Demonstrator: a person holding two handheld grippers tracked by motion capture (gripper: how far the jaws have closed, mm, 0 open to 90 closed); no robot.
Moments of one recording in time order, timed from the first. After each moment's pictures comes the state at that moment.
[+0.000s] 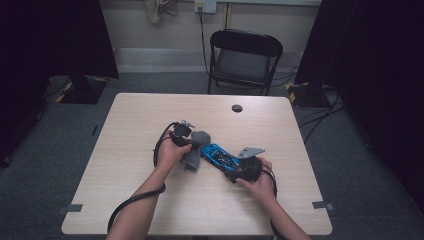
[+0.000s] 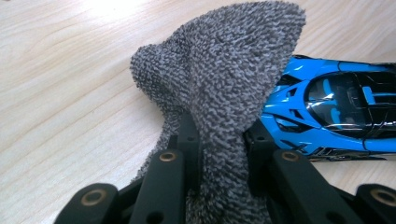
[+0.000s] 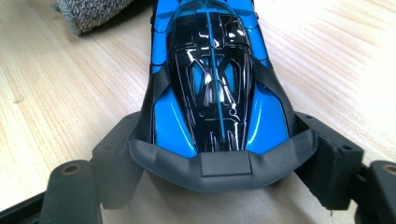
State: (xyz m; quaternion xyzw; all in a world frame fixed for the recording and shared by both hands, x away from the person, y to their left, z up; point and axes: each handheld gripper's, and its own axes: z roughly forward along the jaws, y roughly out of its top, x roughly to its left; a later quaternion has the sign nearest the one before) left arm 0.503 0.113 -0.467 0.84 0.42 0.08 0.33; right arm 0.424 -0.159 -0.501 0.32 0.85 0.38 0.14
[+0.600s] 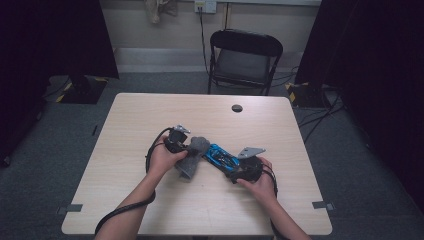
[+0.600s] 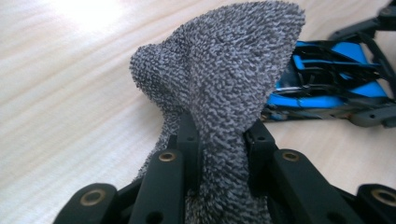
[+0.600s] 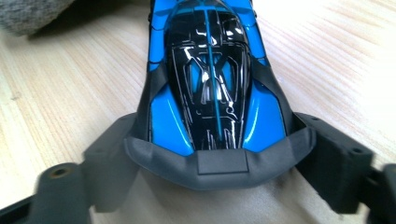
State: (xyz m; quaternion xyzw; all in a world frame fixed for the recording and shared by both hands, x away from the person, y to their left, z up) left arm 0.471 0.125 -0.458 0.85 0.38 0.05 0.36; right arm 0.425 -0.161 -0.502 0.32 0.86 0.38 0.14
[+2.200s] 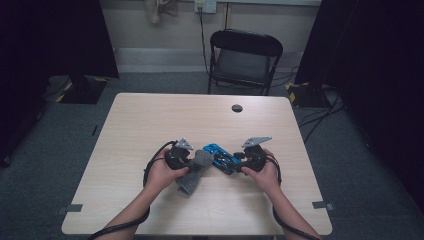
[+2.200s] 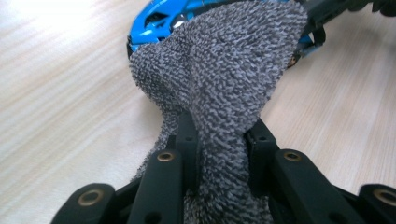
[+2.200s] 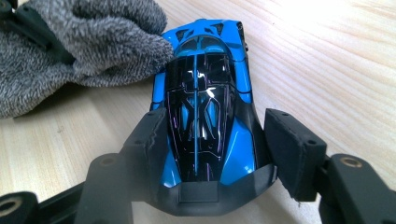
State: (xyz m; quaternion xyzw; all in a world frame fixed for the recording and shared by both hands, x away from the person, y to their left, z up) left arm 0.426 0.117 -0.463 0.87 0.33 0.04 0.37; right arm 0.450 -0.173 -0.482 0.33 0.85 0.42 0.06
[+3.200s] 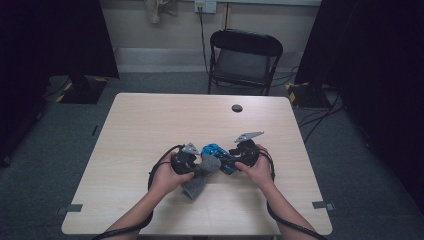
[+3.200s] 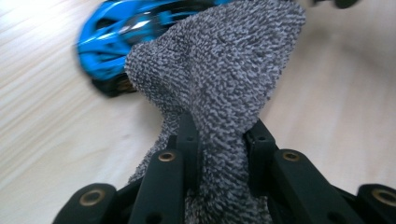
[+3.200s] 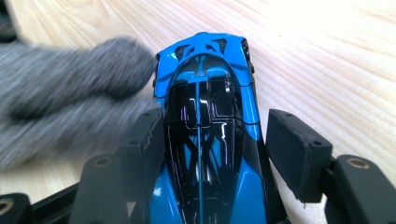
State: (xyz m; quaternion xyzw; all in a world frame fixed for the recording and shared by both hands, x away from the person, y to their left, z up) left arm 0.408 0.093 -0.458 0.88 0.29 0.02 0.37; right arm 0.464 -0.153 -0.478 0.34 0.85 0.40 0.05
